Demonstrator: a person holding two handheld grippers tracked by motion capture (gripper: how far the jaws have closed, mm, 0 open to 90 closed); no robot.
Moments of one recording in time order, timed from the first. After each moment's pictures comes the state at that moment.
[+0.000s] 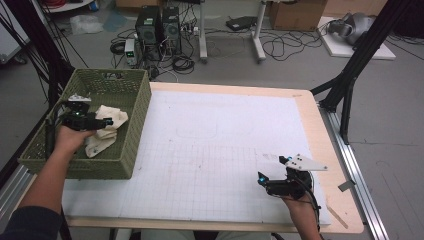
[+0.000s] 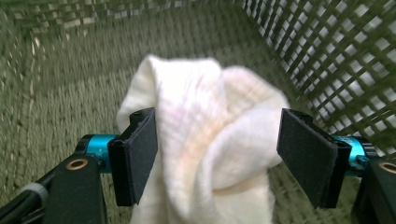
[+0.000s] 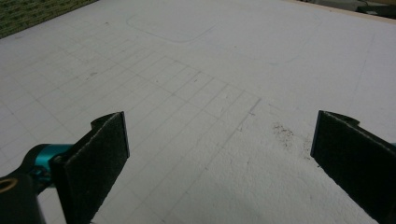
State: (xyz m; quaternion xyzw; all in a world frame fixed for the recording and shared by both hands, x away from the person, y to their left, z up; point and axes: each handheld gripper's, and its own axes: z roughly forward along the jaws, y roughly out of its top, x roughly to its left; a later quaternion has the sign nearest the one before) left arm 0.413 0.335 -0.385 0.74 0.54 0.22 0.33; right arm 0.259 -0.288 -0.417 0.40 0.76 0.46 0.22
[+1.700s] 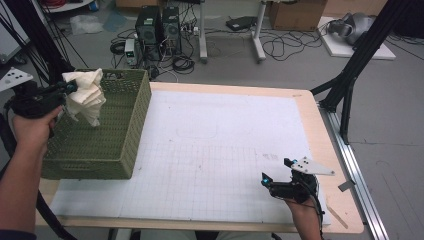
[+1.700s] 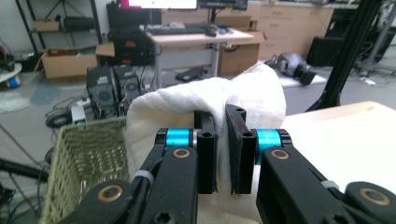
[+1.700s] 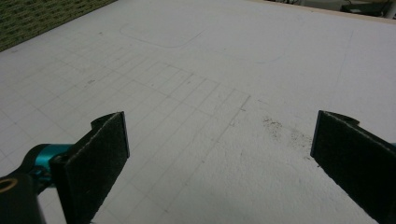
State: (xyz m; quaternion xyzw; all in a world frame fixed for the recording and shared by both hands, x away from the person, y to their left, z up) left arm 0.351 0.359 -0.271 0.62 0.44 0.35 0.55; right arm 0.247 -0.294 -0.412 0.43 0.74 0.46 0.23
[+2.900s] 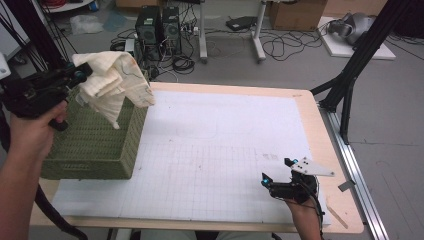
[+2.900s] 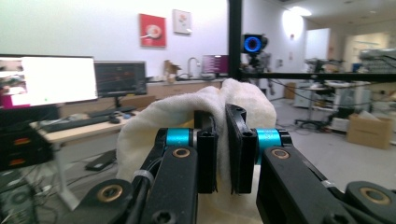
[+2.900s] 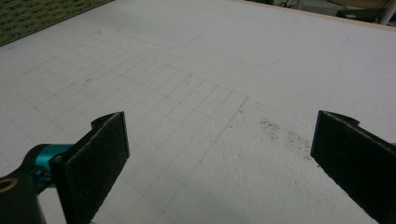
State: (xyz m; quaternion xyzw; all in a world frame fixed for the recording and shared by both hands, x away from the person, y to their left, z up) left arm 0.298 0.287 -0.201 0.60 0.23 0.29 0.71; right arm 0.245 -0.293 -0.411 0.42 0.74 0.46 0.24
